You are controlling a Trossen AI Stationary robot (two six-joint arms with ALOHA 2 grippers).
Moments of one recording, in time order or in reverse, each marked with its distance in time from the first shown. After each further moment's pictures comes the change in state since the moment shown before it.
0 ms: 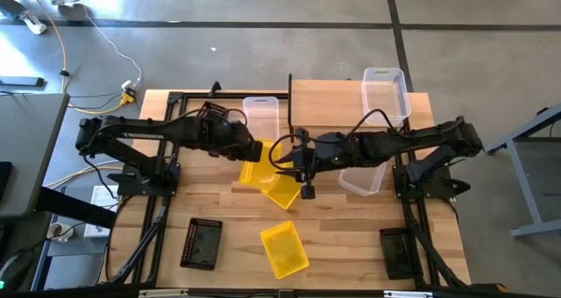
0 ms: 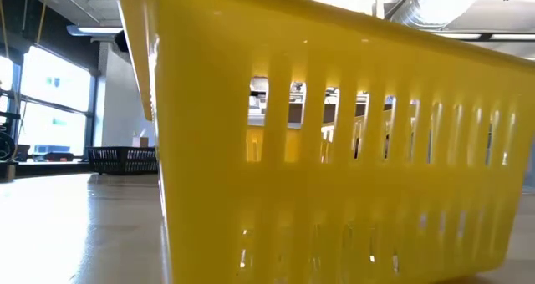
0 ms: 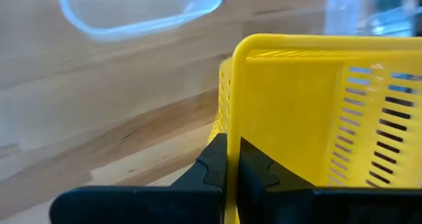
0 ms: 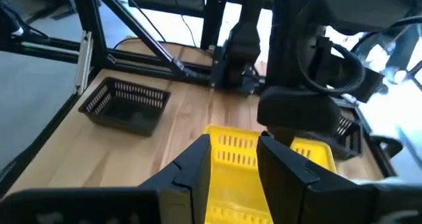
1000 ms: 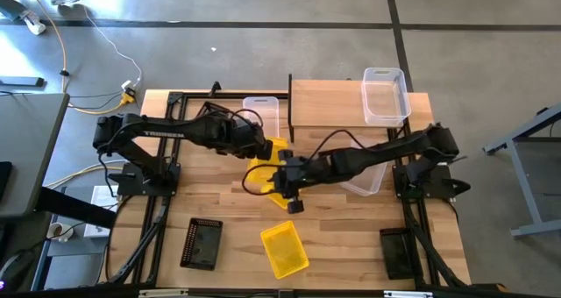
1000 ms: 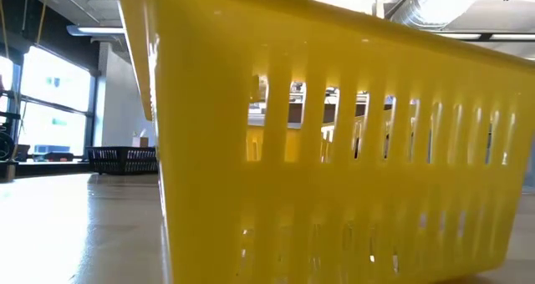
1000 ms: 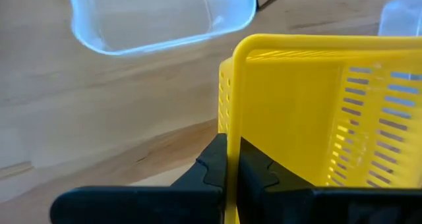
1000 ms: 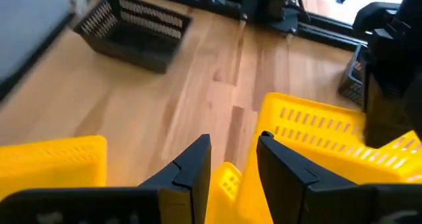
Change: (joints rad) left arm 0.034 0.172 0.069 -0.030 -0.047 -0.009; right arm 0.020 0.231 0.014 -0.047 -0.016 -0.034
